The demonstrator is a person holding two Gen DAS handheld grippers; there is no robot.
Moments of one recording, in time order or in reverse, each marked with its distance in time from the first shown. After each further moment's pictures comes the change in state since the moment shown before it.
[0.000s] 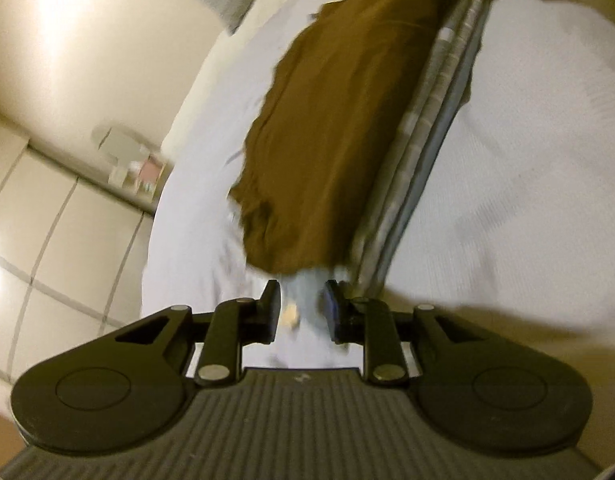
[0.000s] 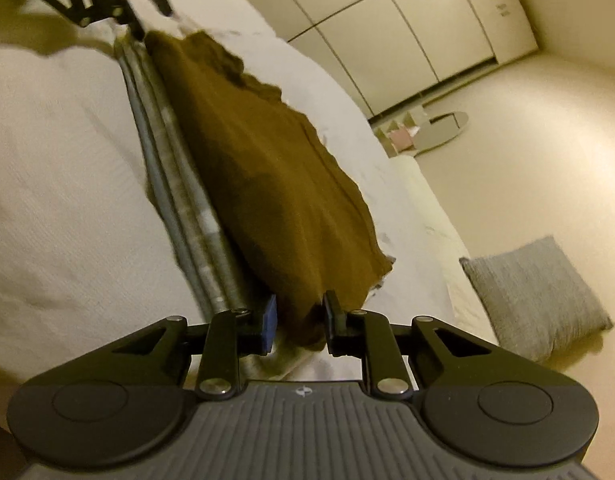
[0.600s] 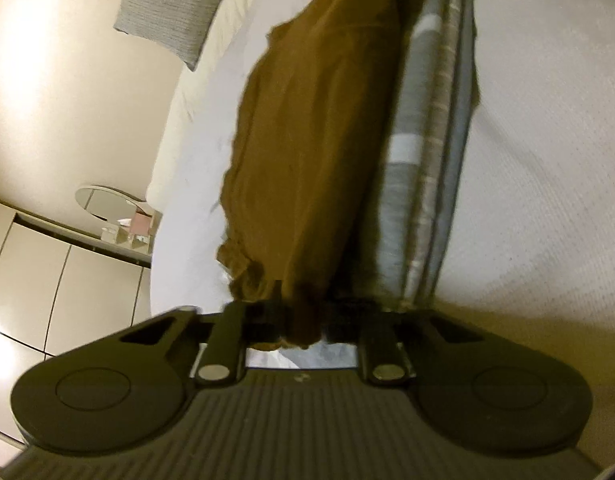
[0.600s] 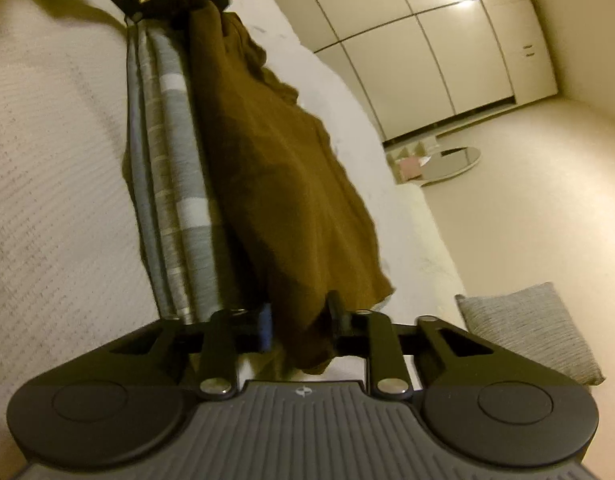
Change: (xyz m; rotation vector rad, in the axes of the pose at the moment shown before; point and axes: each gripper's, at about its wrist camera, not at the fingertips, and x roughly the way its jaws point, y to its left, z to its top) left arm 0.059 -0.007 0.041 0.255 -0.072 -0.008; right arm 0.059 -0.008 0.000 -0.161 -0.039 -0.008
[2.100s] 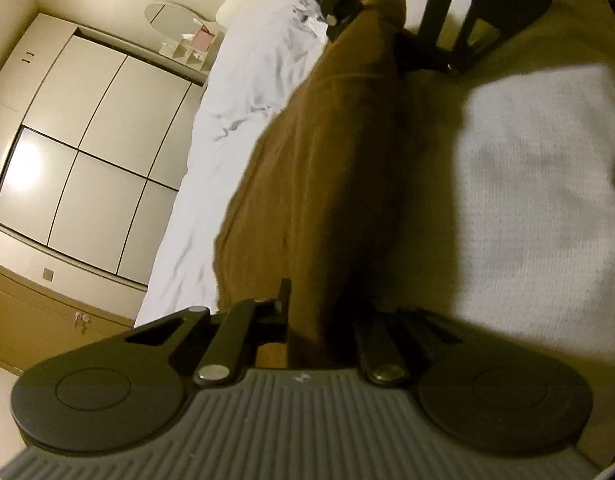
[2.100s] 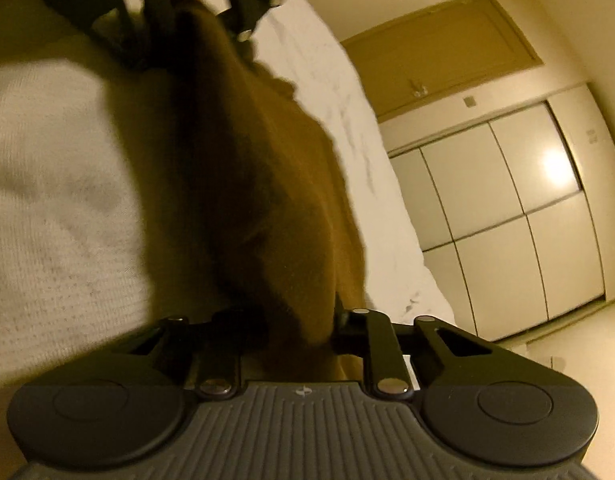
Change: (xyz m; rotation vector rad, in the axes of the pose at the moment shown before) left arm -0.255 -0.038 -0.206 -0.288 0.414 0.102; right arm -0.099 0.128 0.211 -0.228 -0.519 0.277
